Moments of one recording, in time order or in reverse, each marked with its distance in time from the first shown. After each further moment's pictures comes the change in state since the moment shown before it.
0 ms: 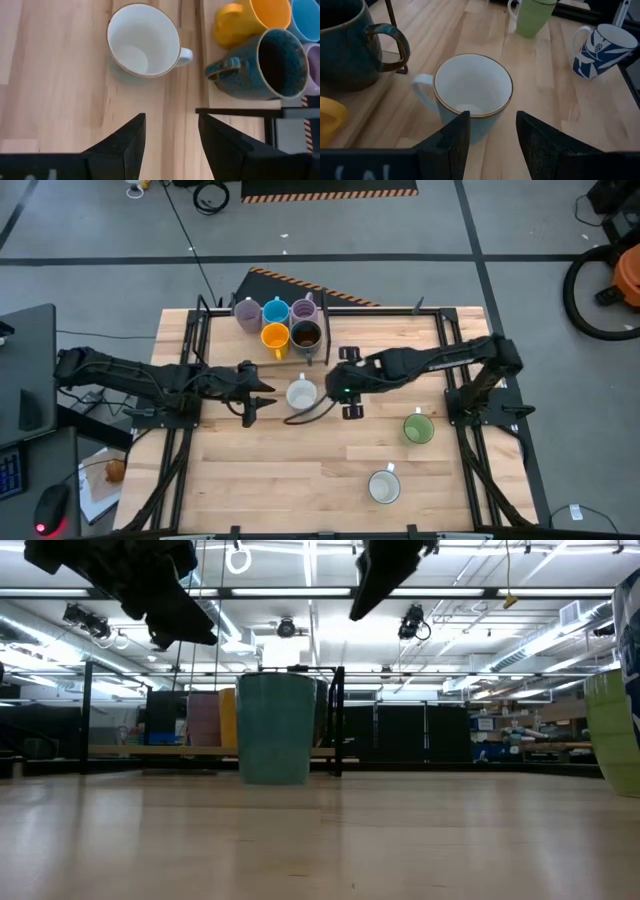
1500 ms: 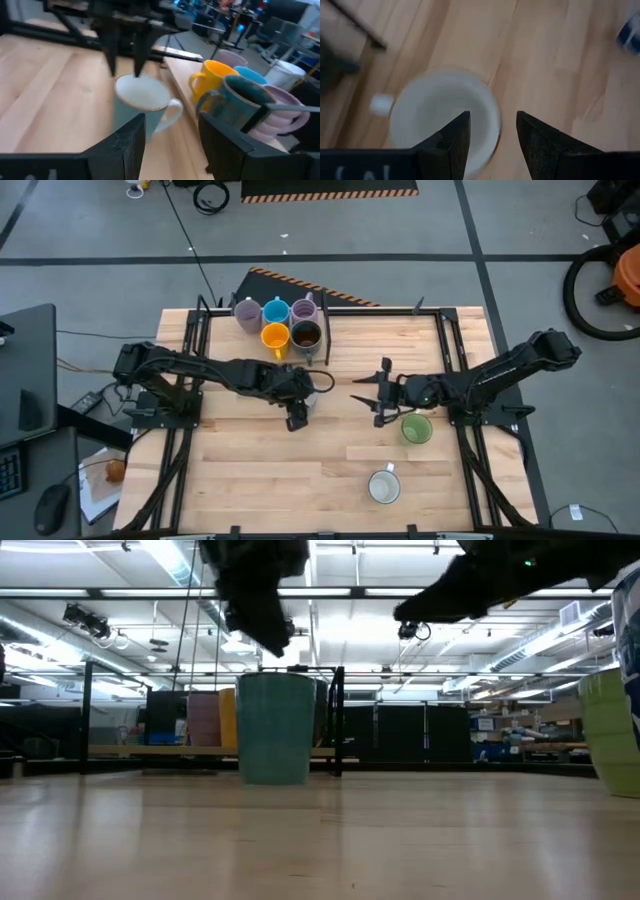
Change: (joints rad) left arm 0.001 0.689 0.720 -0.501 0.030 -0.066; right arm 0.091 -0.521 -1.072 1.351 0.105 -0.109
